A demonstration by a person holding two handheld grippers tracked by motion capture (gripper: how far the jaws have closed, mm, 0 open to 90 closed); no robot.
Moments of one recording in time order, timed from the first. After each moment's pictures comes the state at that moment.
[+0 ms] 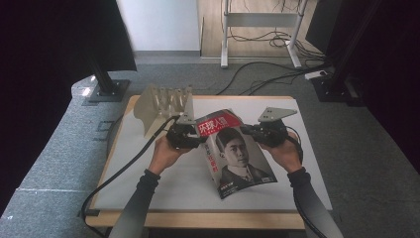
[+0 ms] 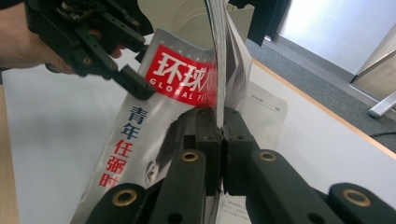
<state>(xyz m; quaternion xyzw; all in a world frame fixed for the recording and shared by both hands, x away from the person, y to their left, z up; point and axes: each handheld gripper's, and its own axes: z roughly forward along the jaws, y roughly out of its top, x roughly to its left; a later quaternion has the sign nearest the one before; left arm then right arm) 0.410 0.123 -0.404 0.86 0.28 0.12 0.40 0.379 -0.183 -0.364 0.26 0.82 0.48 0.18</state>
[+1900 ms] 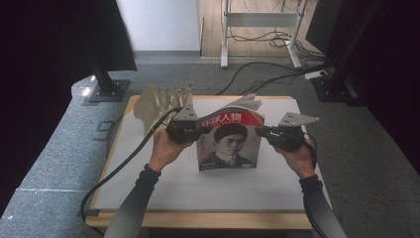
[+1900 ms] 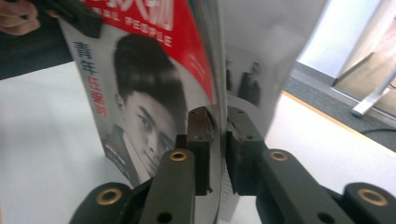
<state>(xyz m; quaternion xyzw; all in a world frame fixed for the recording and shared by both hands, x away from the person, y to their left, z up) 0.386 0.110 -0.349 0.86 0.20 0.14 0.45 0.372 -0.231 -0.381 0.28 0.78 0.51 0.20</state>
